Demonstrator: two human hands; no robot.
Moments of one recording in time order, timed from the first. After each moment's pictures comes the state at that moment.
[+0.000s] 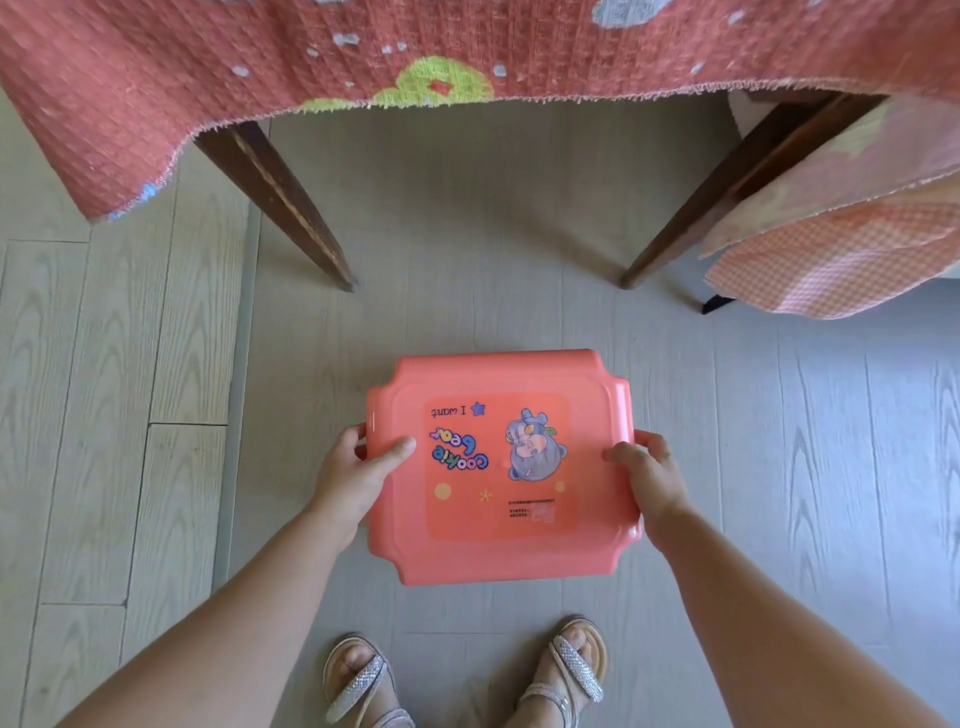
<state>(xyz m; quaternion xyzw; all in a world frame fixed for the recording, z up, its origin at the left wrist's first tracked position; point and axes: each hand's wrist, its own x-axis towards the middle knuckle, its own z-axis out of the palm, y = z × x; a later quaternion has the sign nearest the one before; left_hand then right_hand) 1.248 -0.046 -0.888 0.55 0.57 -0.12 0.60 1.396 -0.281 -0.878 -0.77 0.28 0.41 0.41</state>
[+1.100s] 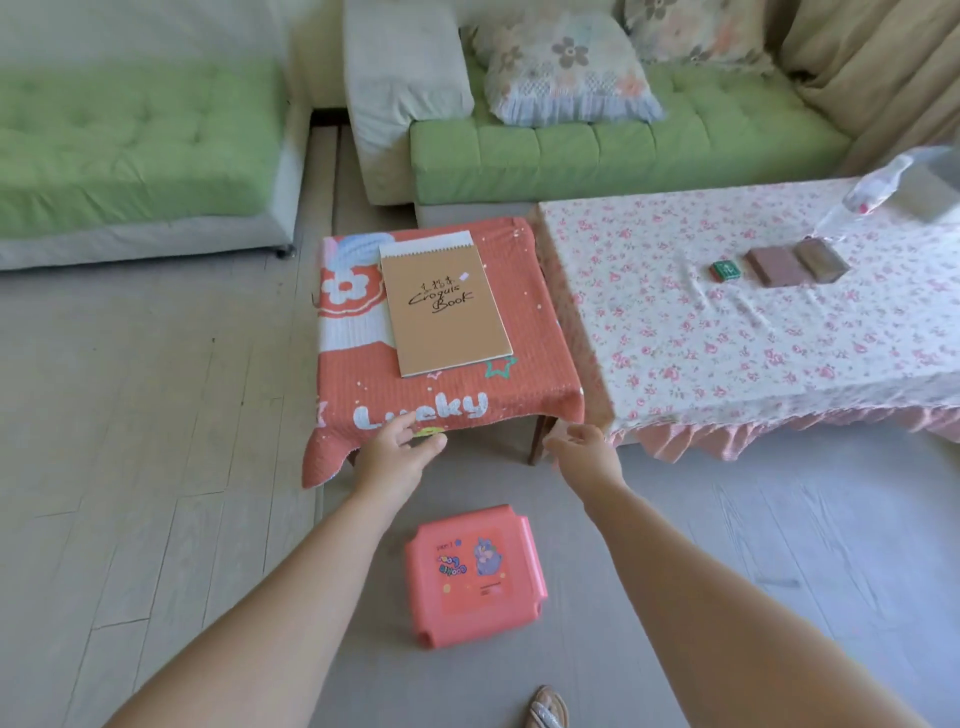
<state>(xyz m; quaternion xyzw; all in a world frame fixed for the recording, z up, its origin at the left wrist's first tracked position) 1.332 -0.061 -0.410 0.73 0.40 -0.06 0.56 1.415 -0.240 -0.417 -0.85 0.15 0.30 0.42</state>
